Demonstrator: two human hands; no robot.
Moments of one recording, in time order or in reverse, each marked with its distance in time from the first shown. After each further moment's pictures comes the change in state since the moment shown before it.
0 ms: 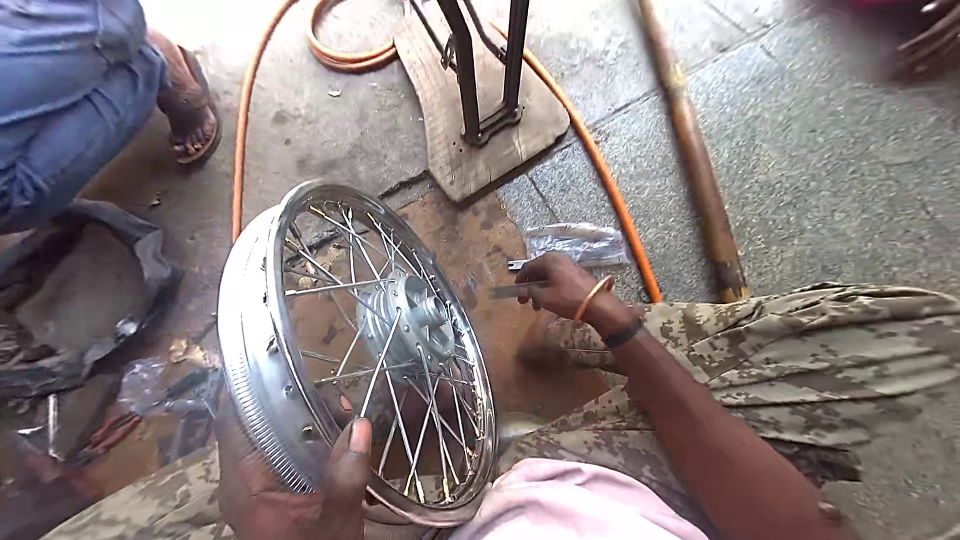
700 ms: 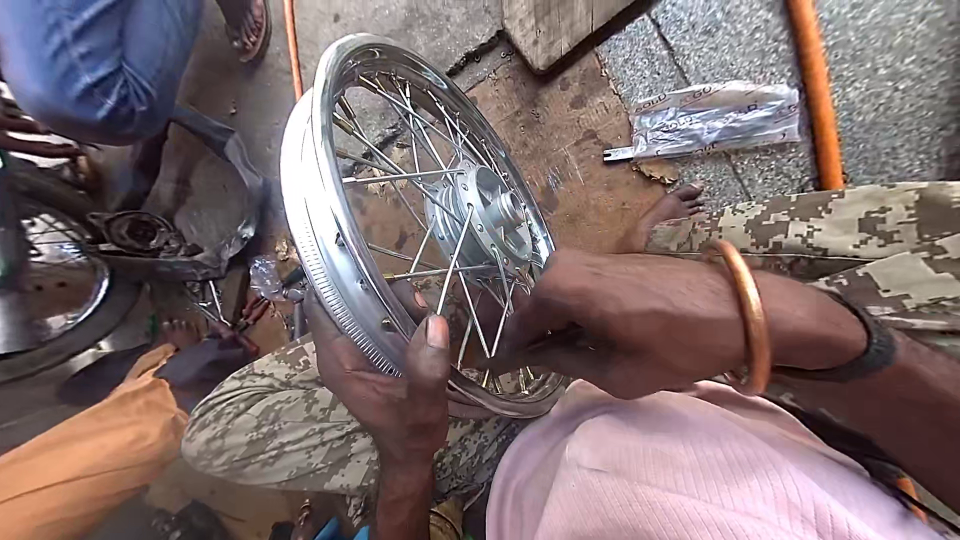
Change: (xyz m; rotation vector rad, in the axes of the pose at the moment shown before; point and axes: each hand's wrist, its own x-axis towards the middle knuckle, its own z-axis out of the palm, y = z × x) left_hand -0.010 -0.008 -0.014 -0.100 0.000 -0.030; right_hand -0.093 -0.144 0.043 -0.080 -0.423 -0.777
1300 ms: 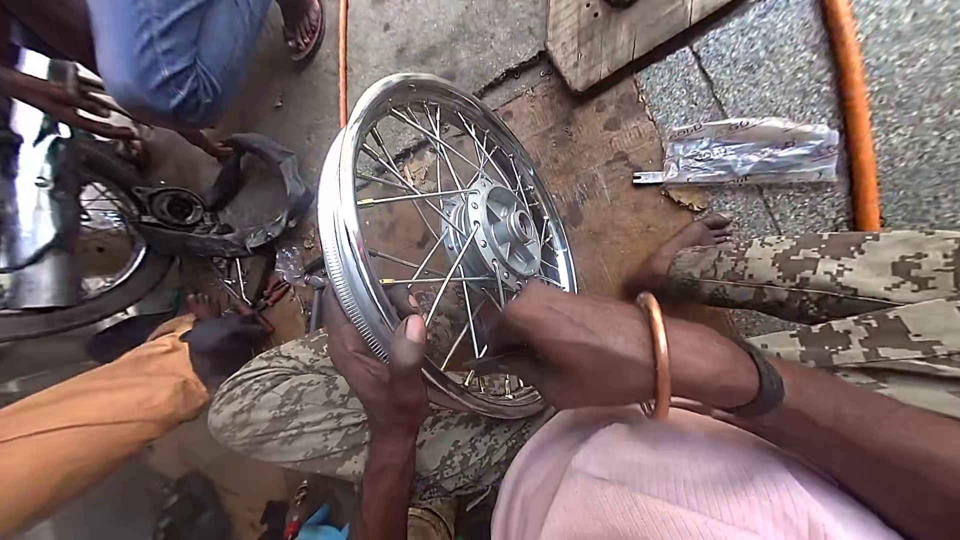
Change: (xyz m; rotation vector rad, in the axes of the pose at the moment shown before) left_hand 0.002 -0.026 -0.037 0.021 0.038 -0.044; right_hand 0.040 -0.003 0.030 0.061 -0.013 0.054
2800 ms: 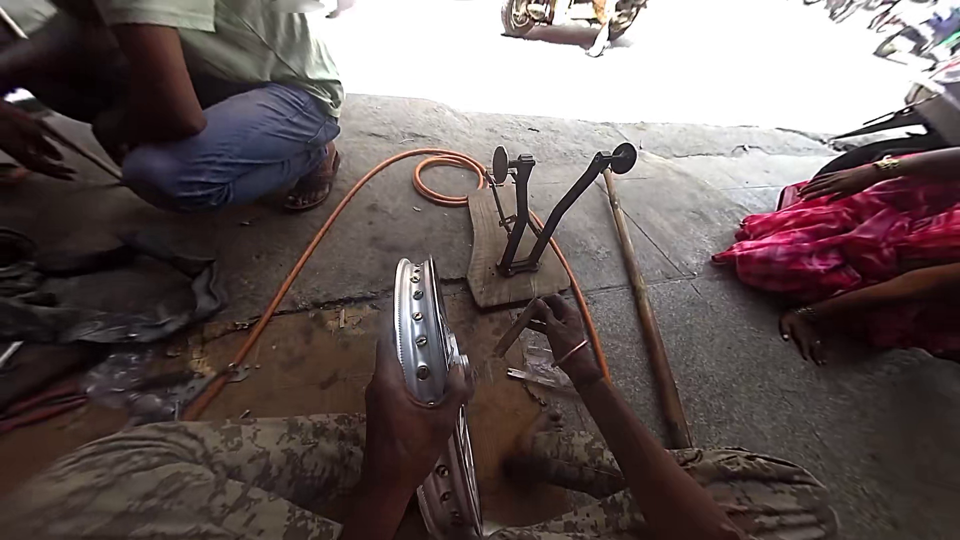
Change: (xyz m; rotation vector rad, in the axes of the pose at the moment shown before) left_hand 0.031 0.044 0.083 0.092 0.068 0.006; right_hand -0.039 0.147 -0.132 0.308 1.124 0.228
